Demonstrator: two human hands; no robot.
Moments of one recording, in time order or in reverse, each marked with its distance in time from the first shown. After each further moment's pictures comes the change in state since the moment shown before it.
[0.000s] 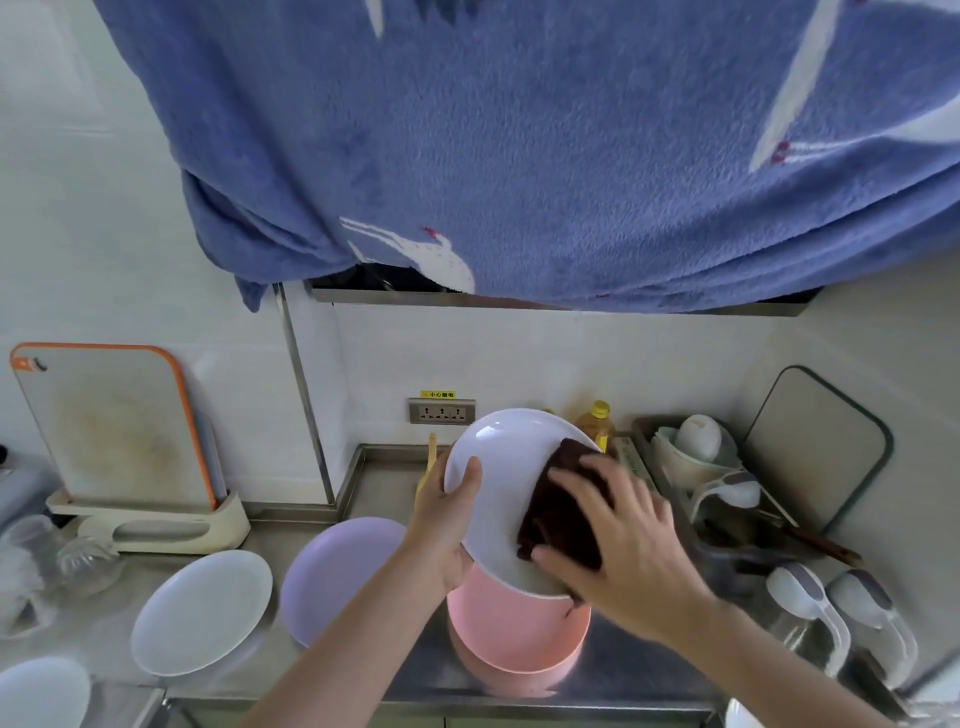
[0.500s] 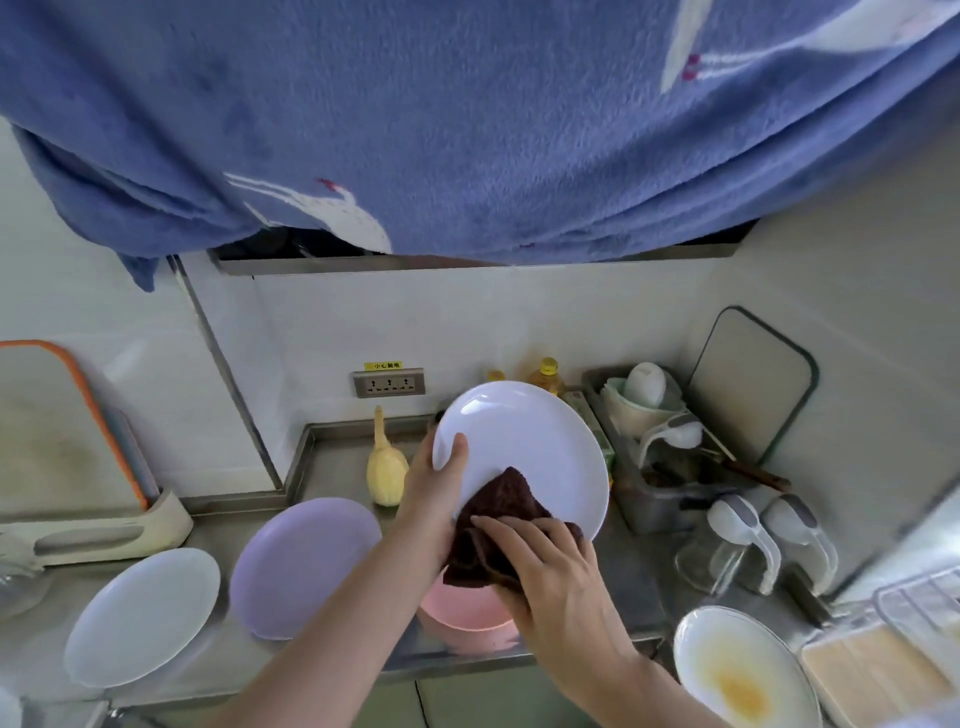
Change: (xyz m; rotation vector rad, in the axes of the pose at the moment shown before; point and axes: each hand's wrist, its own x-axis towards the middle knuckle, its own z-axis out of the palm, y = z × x) left_hand 0.008 -0.033 0.049 0.186 0.041 0.017; right_hand -0.055 -0.003 0.043 0.102 0.073 -0.097
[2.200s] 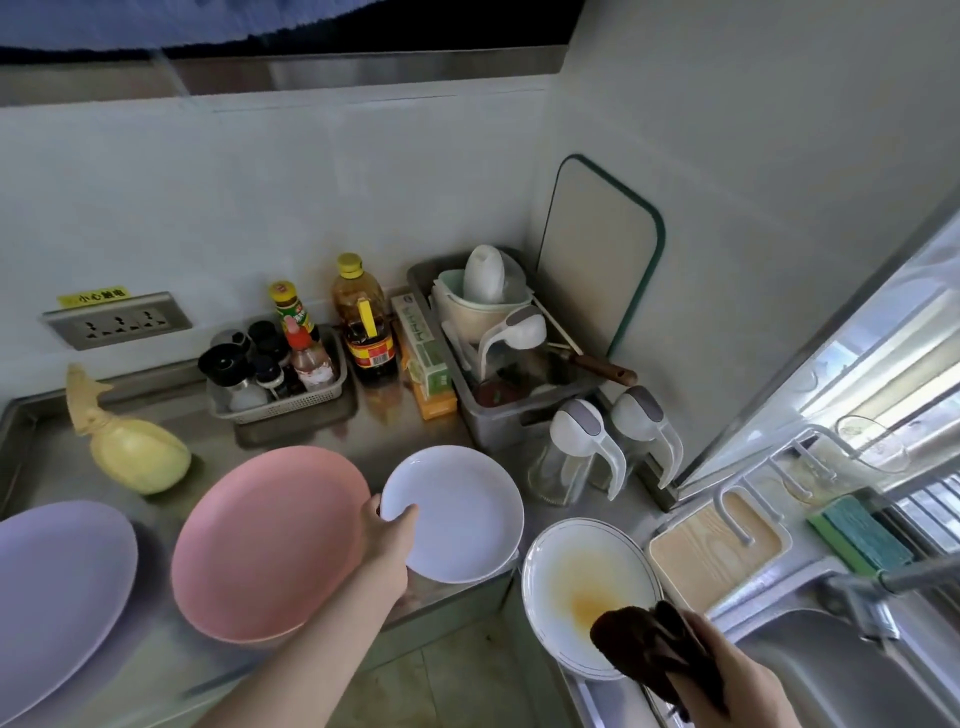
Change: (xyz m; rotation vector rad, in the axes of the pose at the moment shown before) left_hand 0.081 -0.278 0.124 0.489 0.127 -0.461; right_hand -0.217 0.211 -0.032 0.778 0.101 1.066
